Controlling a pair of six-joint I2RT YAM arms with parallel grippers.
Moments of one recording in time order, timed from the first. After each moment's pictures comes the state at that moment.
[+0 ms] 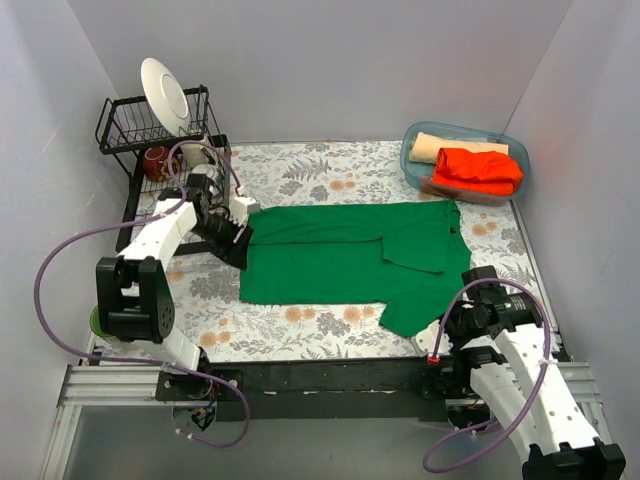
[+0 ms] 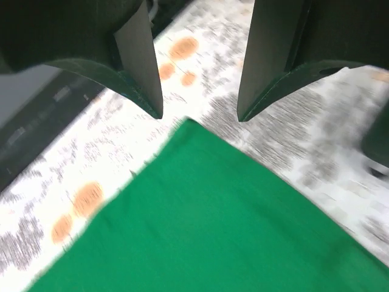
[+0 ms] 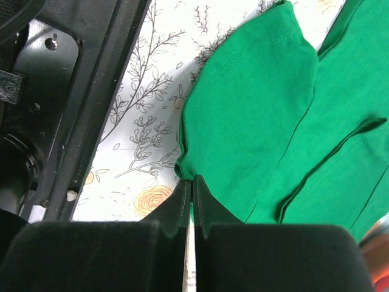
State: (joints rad) left arm -0.07 1.63 1.24 -1.01 0.50 0.58; right arm 0.19 0.66 0.56 -1.29 -0.45 -1.95
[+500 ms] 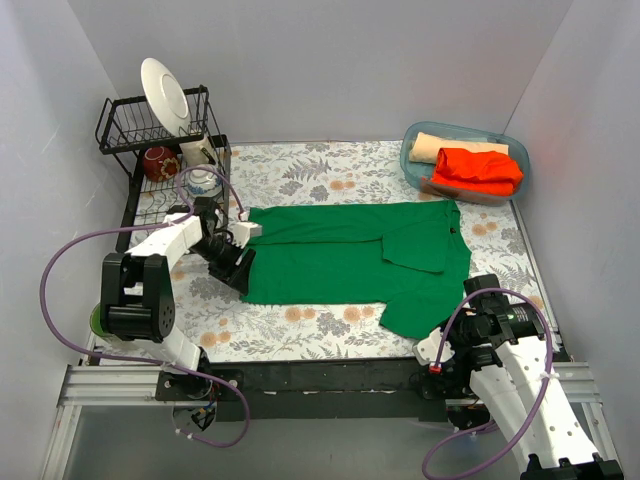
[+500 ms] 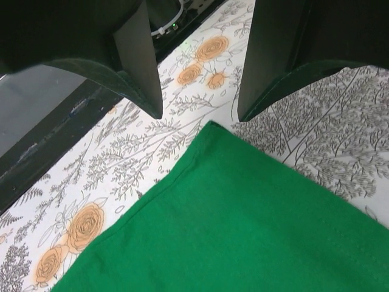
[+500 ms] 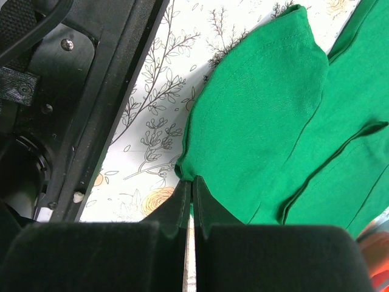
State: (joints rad) left arm -0.08 1.60 1.04 -1.01 0.51 0.54; right arm 0.19 0.55 0.53 -1.32 -0.44 -1.96
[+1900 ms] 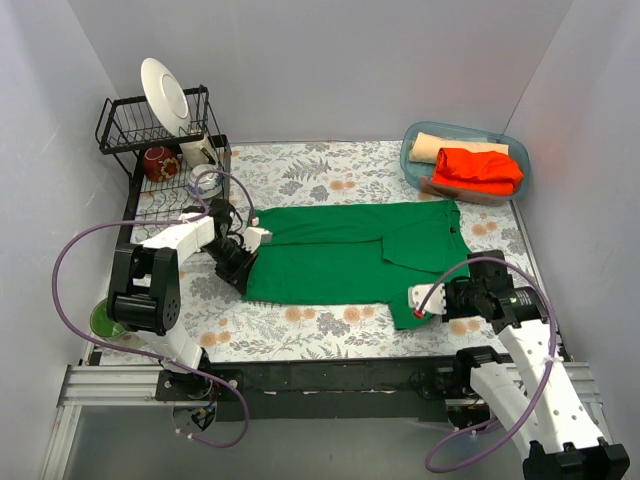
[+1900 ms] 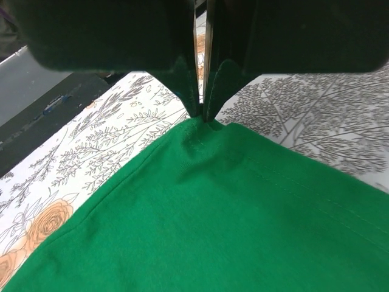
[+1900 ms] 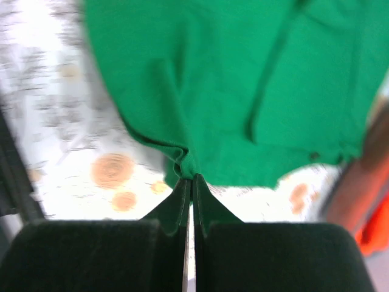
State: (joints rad) left arm -0.17 1.66 1.02 -0.95 0.40 0.52; right arm 0.19 0.65 0.62 -1.10 -0.32 -1.52
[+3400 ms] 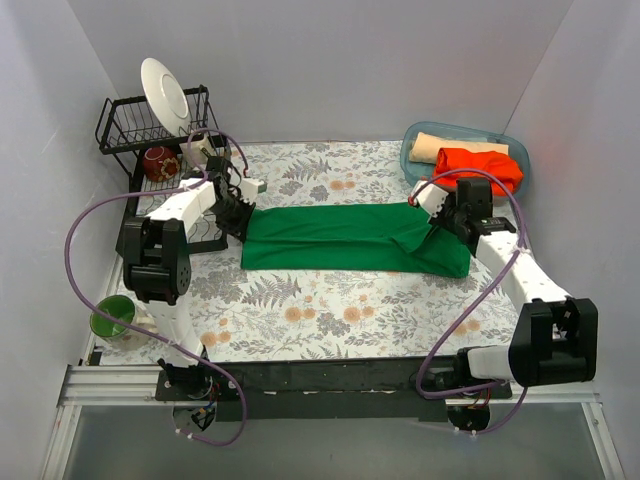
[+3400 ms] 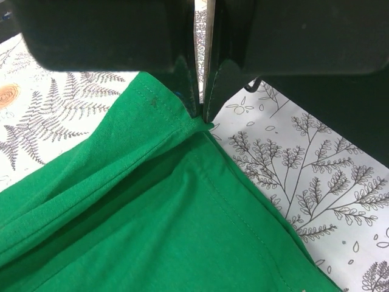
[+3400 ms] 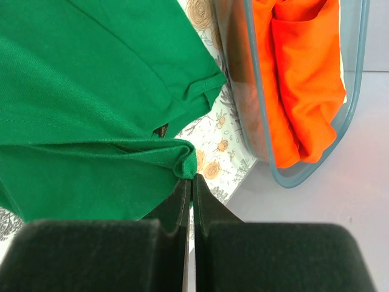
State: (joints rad) left arm -0.11 1.90 1.43 -0.85 0.30 0.43; right arm 0.12 1.31 0.91 -0.33 0.01 -1.00
